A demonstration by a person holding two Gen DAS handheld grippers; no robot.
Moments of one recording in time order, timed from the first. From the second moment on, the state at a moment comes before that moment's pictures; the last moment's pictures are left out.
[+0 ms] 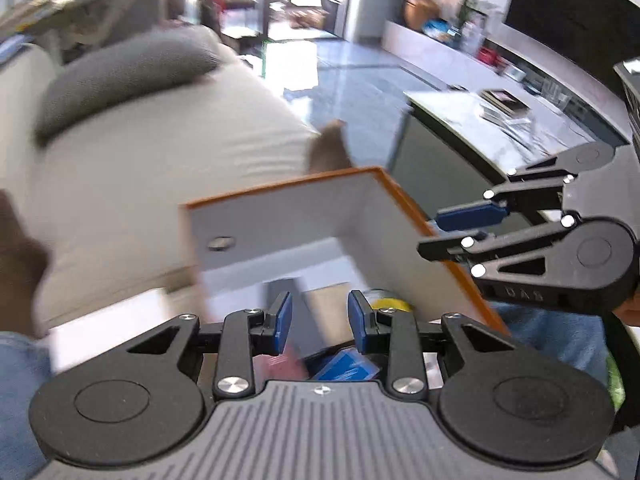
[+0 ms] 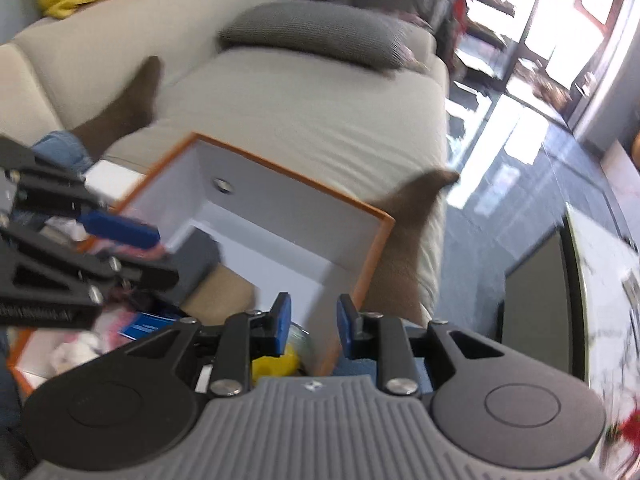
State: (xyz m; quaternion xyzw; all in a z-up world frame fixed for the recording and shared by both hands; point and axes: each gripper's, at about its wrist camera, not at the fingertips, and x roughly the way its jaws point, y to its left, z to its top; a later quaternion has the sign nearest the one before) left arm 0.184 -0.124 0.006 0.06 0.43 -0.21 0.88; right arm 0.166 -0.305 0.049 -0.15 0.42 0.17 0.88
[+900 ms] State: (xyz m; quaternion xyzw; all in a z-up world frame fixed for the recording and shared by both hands) left arm 0.176 0.004 -0.089 0.35 0.52 -0.17 0.76; right arm 0.188 -0.082 0.011 -0.35 0.37 0.36 0.78
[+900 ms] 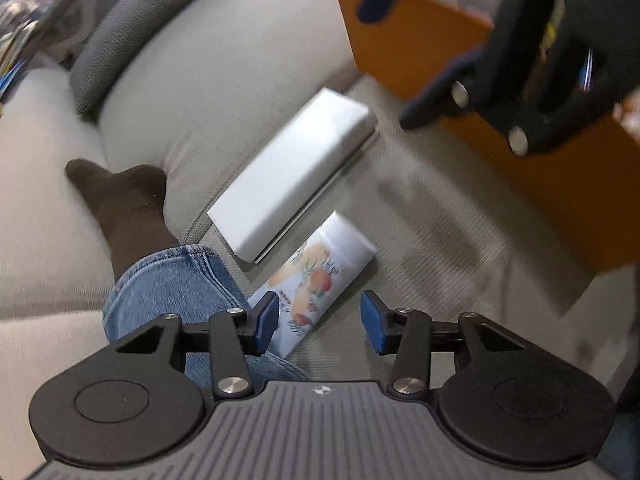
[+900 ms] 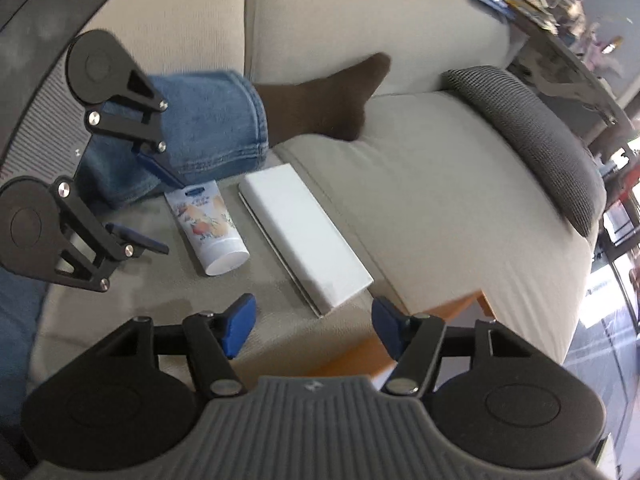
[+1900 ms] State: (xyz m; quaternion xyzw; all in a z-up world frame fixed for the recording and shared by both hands) left arm 0.181 0.012 -0.099 0.29 0.53 -0.23 0.76; right arm 0.218 -0.071 -0.009 -0.37 0.38 0.34 0.77
